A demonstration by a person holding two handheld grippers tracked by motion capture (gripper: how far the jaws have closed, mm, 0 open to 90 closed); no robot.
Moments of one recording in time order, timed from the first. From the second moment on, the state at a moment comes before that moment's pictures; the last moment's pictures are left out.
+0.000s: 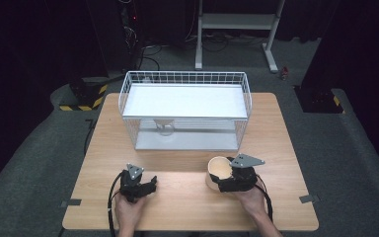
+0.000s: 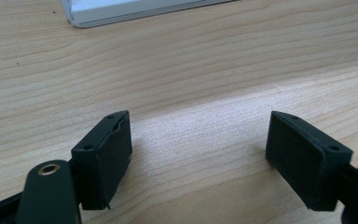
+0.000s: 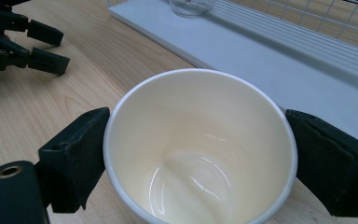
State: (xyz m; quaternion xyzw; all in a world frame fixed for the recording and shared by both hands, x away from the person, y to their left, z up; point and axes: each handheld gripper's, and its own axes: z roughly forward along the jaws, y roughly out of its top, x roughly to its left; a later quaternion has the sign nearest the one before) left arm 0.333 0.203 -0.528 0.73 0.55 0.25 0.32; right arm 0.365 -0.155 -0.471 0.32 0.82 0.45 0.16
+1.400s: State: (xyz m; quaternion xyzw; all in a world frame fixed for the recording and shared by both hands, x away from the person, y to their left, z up) left arm 0.333 0.204 -0.528 0.73 0.55 0.25 0.32; right arm 0.392 -0.140 -0.459 0.31 0.83 0.43 0.15
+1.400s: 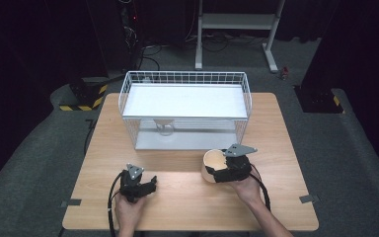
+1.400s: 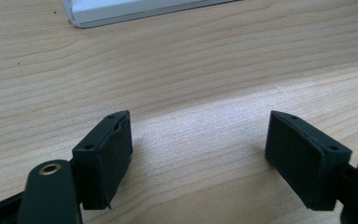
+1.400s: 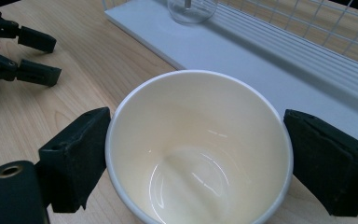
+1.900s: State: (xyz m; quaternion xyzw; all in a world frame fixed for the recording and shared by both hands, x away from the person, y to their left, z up) left arm 0.333 0.204 -0.528 0.73 0.55 0.25 0.32; right arm 0.410 -0.134 -0.450 0.33 0.83 0.43 0.16
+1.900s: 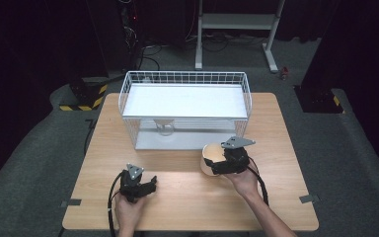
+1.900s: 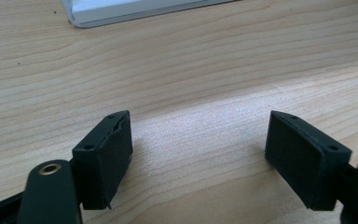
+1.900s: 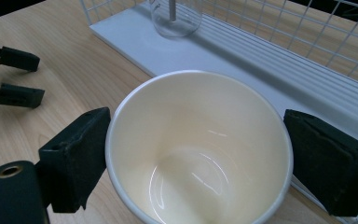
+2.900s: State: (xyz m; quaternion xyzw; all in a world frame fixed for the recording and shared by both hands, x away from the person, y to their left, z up) left arm 0.333 0.204 -0.528 0.73 0.55 0.25 0.32; right arm 0.450 -0.111 -0.444 0.38 0.81 0.39 0.21
